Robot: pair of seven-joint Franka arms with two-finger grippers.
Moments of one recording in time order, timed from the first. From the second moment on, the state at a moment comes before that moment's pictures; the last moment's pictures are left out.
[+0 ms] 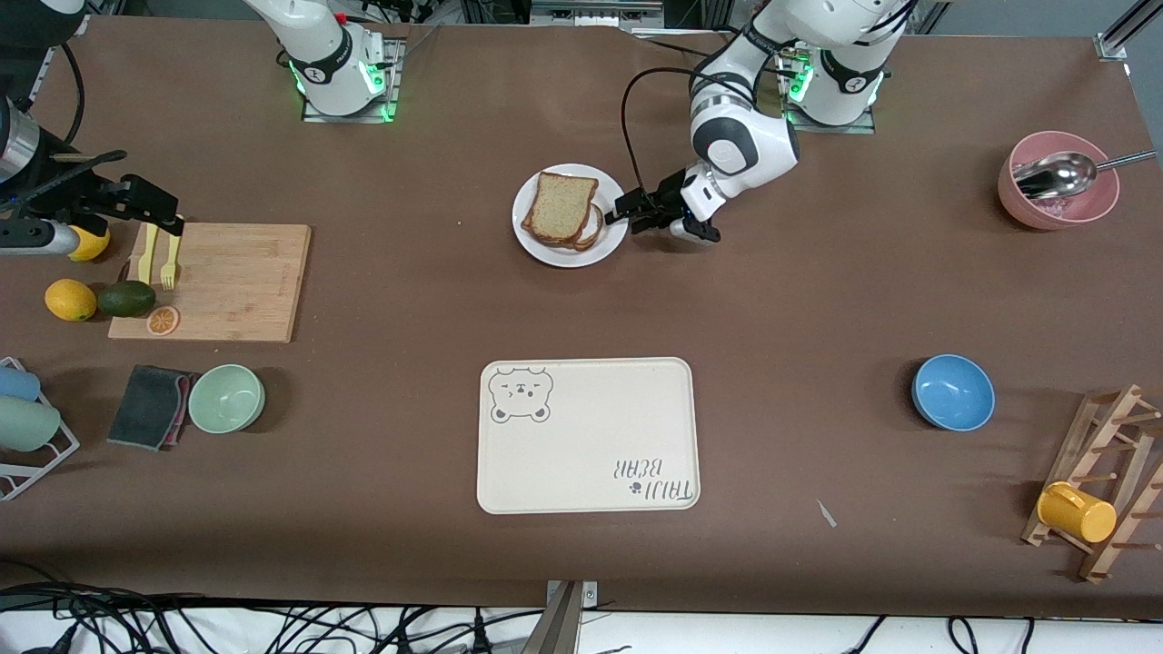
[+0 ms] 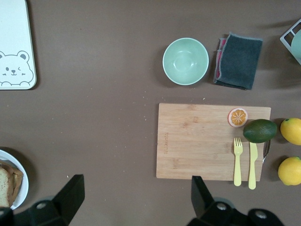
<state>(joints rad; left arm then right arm) -0.25 0.45 -0.56 -2.34 -2.20 2.75 1.21 -0.02 0.00 0.02 -1.68 0.01 1.64 -0.01</state>
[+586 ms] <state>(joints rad) -0.26 0.46 -0.56 -2.34 -2.20 2.75 1.23 -0.02 0.00 0.03 -1.68 0.01 1.64 -0.01</state>
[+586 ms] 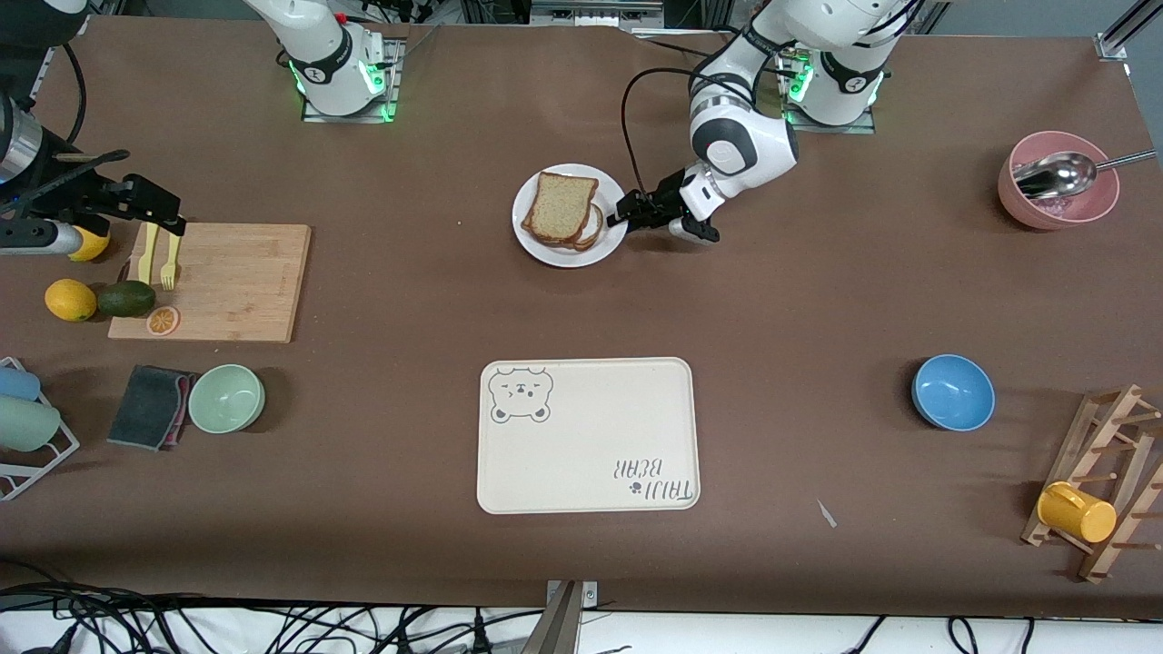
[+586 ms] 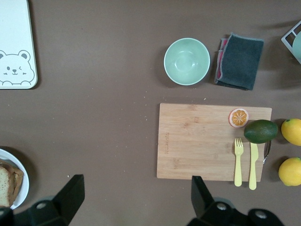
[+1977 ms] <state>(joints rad) -0.26 0.45 -0.57 -2.35 -2.20 2.73 1.27 -0.02 0.00 0.03 -1.68 0.01 1.63 -0.01</state>
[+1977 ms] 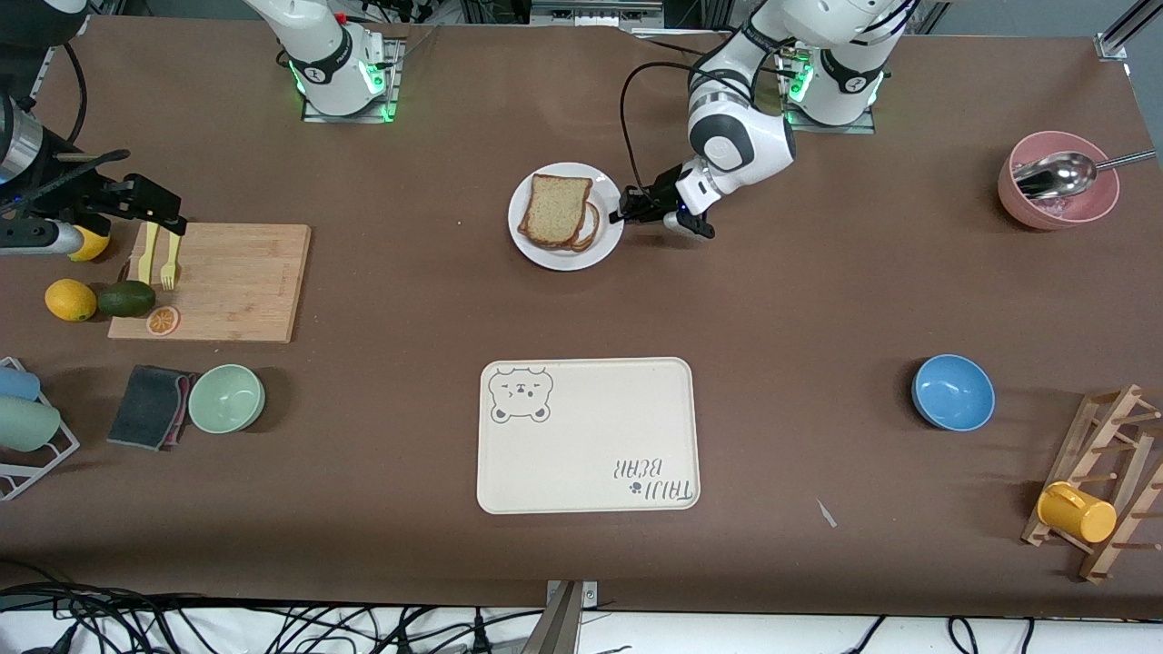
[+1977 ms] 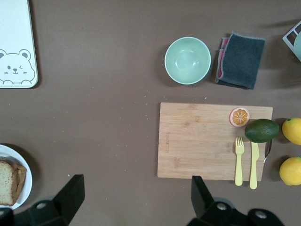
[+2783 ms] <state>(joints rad) -0.22 0.44 -0.56 -2.34 -2.20 2.72 1.33 -0.02 0.00 0.03 -1.68 0.01 1.63 -0.01</state>
